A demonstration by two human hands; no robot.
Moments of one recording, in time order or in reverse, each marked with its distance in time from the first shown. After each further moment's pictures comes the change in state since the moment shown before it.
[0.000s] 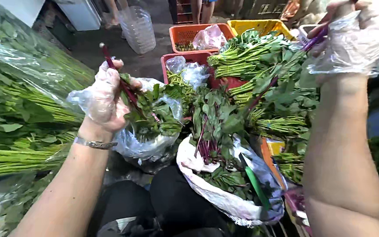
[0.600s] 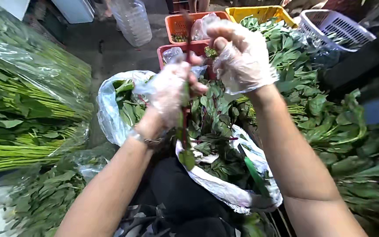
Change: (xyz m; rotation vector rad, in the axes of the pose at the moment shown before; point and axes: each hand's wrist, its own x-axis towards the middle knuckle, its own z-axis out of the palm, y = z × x) left_hand -0.013 -0.018 0.120 0.135 -0.153 -0.025; right_hand -0.078 -0.032 0.107 0.232 -0.554 -0.251
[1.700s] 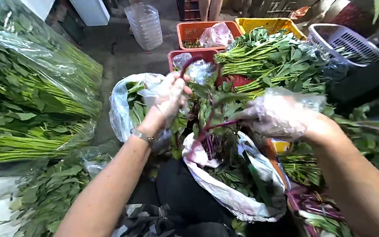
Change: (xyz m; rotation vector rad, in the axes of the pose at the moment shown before) left_hand 0.002 -0.013 -0.039 0.281 0.086 -0.187; right_hand -0.054 -0.027 -0.054 -0.907 -0.977 0.157
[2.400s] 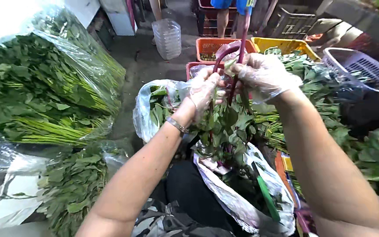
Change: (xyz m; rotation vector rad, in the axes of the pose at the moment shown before) left_hand 0.005 0.037 0.017 -0.262 -0.004 -0.040; right_hand 0.078 -0.029 -0.058 1.021 0.615 0.100
